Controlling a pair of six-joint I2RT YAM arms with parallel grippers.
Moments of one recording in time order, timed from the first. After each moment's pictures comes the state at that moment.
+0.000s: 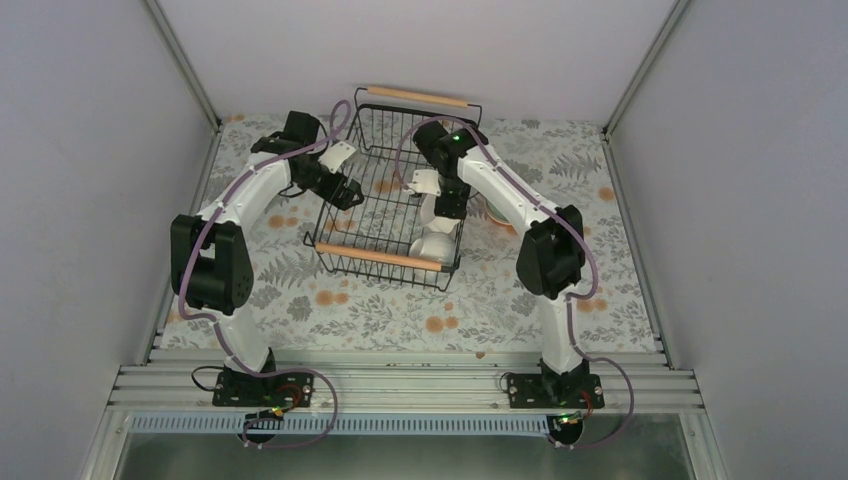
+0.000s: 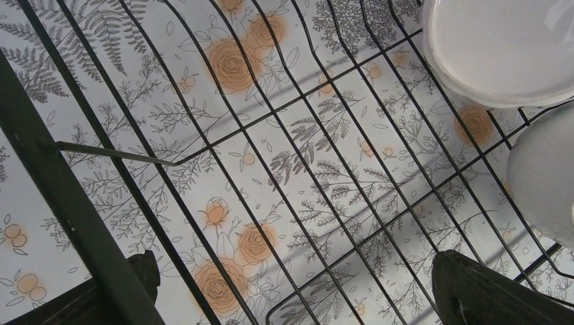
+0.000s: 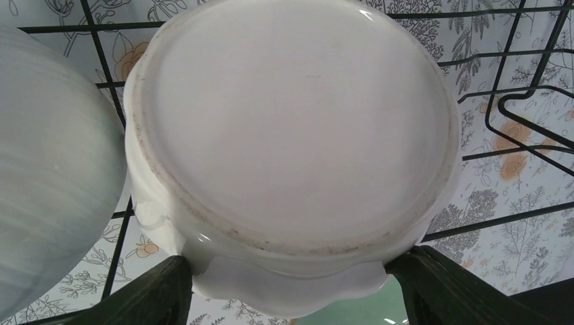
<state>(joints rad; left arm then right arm) -0.20 1.81 1.53 -0.84 0.40 0.35 0.60 2.11 2.01 -1.32 0.24 -0.81</state>
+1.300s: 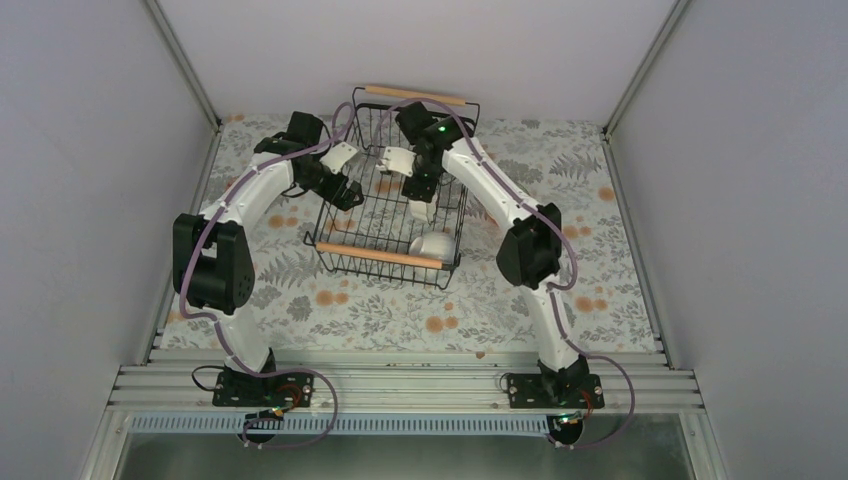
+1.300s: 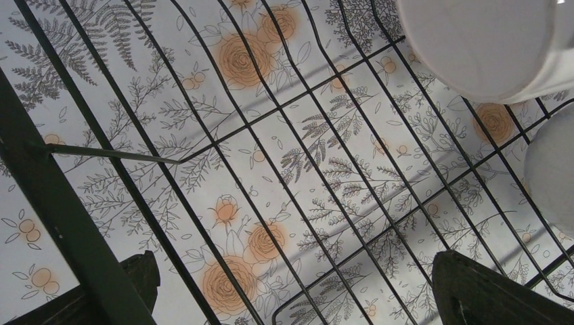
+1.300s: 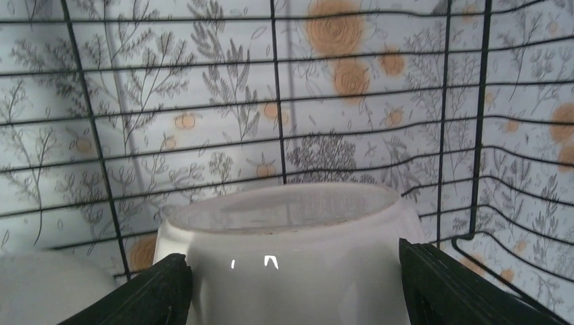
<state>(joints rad) -0.22 1.81 1.53 -0.83 0.35 0.35 0.62 2.29 2.33 -1.26 0.04 -0.77</state>
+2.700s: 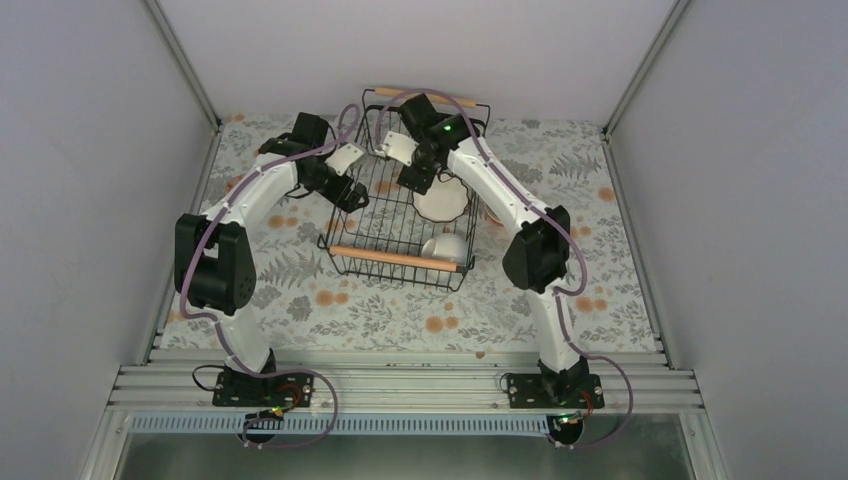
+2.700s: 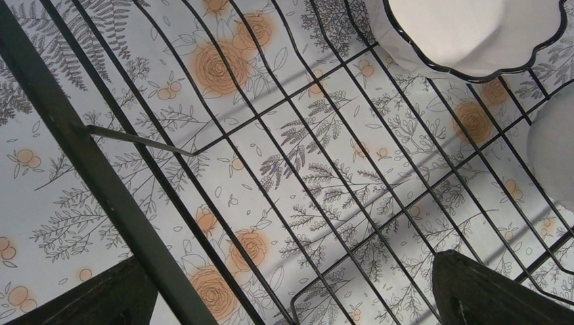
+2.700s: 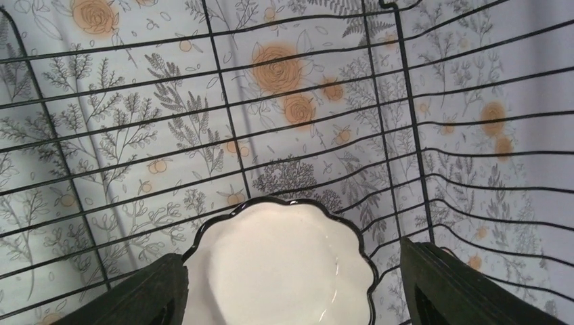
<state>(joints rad) -0.24 1.81 1.53 -0.83 0.37 0.35 0.62 2.23 2.29 -1.12 0.06 -0.65</state>
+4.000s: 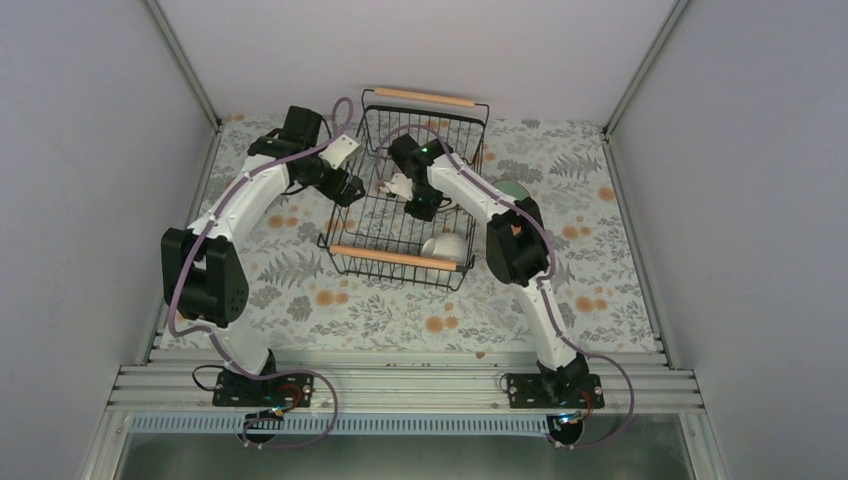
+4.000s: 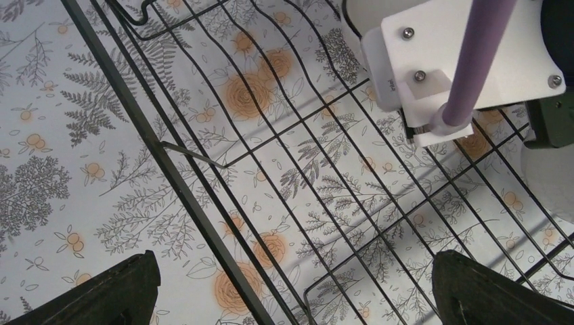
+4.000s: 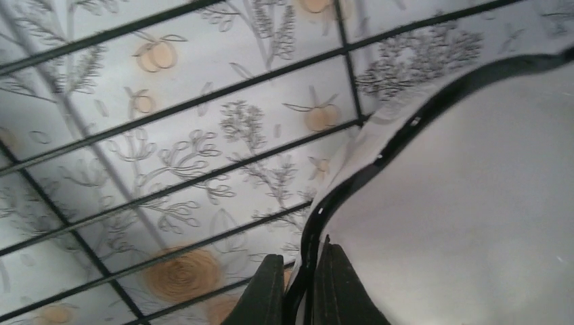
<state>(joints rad) -0.24 1.73 1.53 -0.82 0.32 0.35 0.64 2.38 2.19 -1.25 0.11 -0.50</state>
